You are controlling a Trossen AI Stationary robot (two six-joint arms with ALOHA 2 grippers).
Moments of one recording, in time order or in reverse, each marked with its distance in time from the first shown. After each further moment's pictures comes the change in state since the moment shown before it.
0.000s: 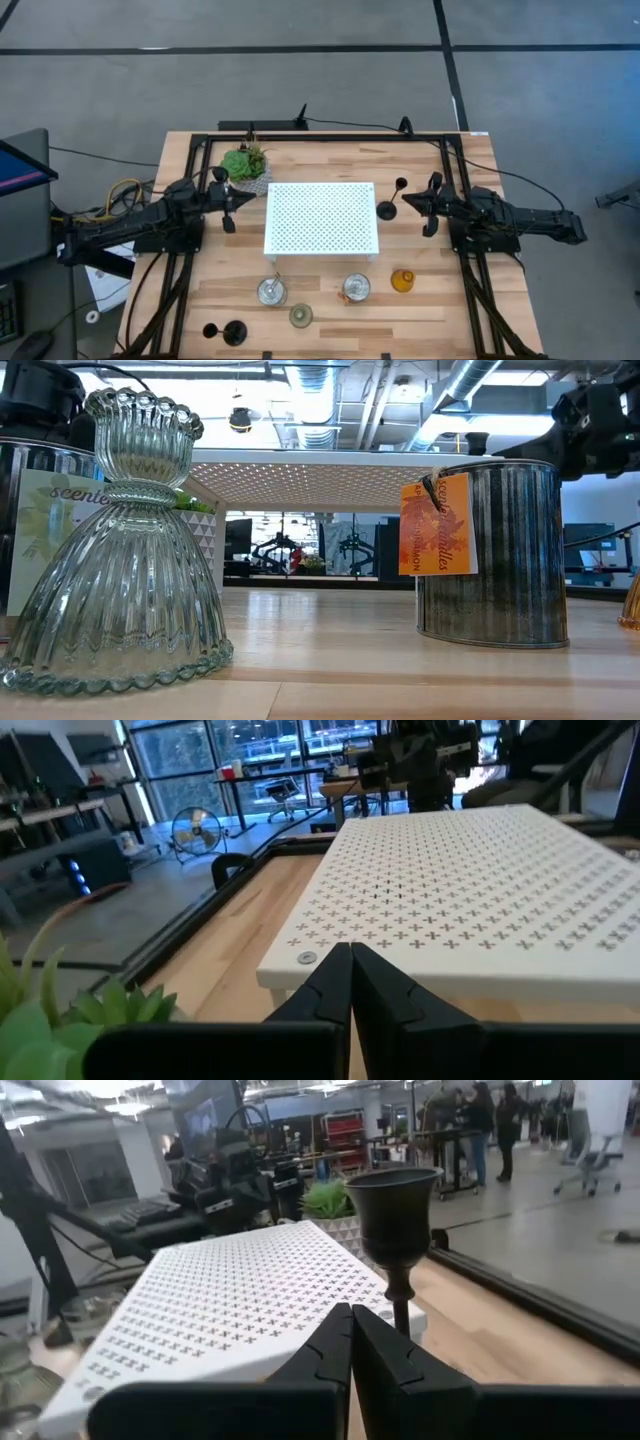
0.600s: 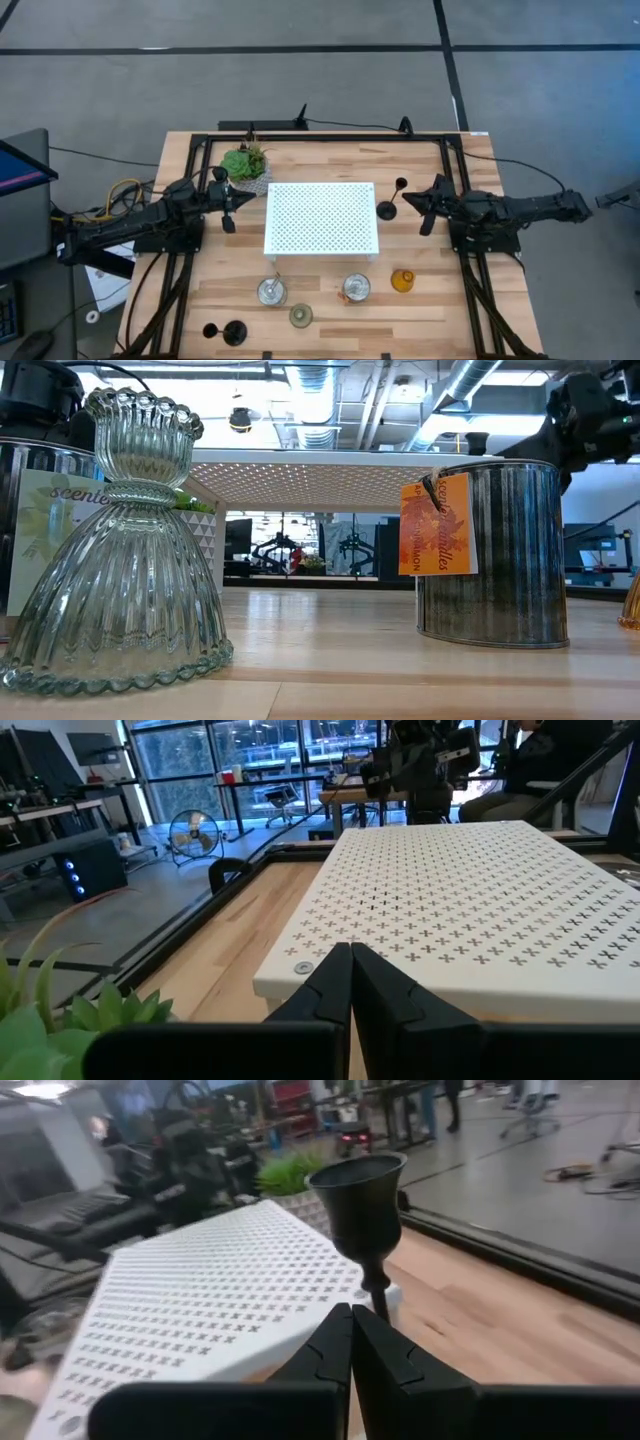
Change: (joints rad) left arm -0.002 0.000 0.000 0.019 0.000 -0.020; right arm 0.237 0.185 0.113 -0.059 0.362 0.132
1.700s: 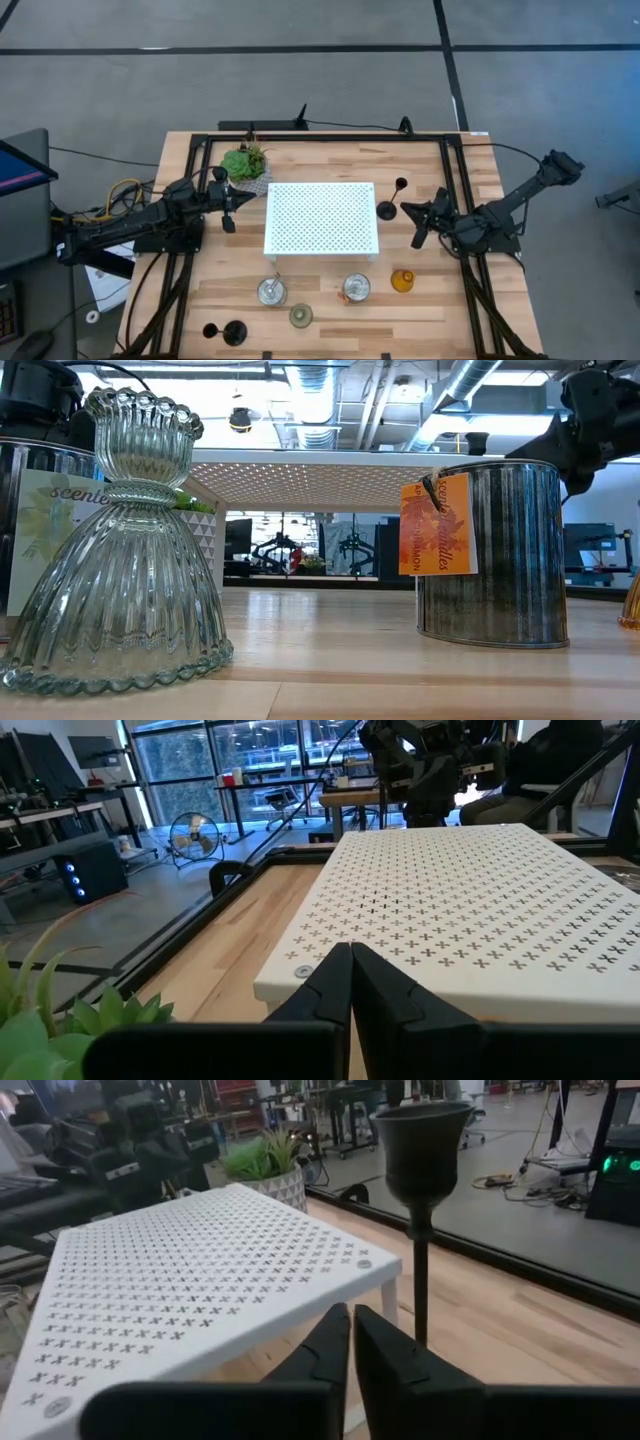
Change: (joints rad) left arm 0.000 0.000 0.000 0.007 0.000 0.000; right arm 0.418 0.348 0.012 0.171 0.549 0.131
